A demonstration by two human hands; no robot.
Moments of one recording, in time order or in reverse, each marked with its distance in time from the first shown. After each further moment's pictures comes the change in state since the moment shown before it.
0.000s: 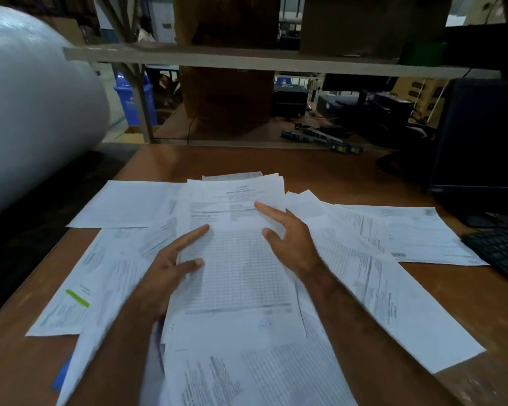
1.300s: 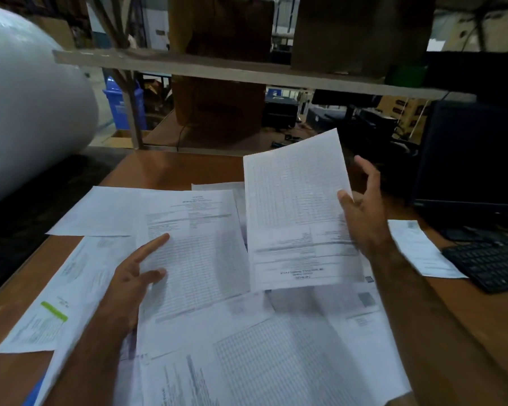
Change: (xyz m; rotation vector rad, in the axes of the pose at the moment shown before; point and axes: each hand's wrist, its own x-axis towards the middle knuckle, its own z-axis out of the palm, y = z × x) left_hand -0.007 -0.006 -0.020 0.124 0.230 -0.017; right_hand 0.015 -0.010 -0.134 0.061 0.352 0.033
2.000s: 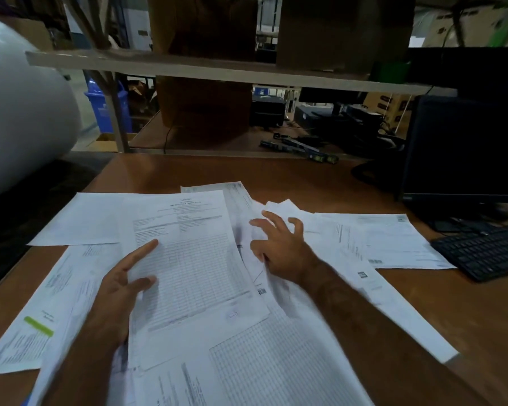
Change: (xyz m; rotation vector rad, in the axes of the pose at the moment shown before) left_hand 0.008 -0.013 -0.003 -0.060 -0.009 0.009; right_hand -0.037 0.036 0.094 -0.984 -0.577 -0.499
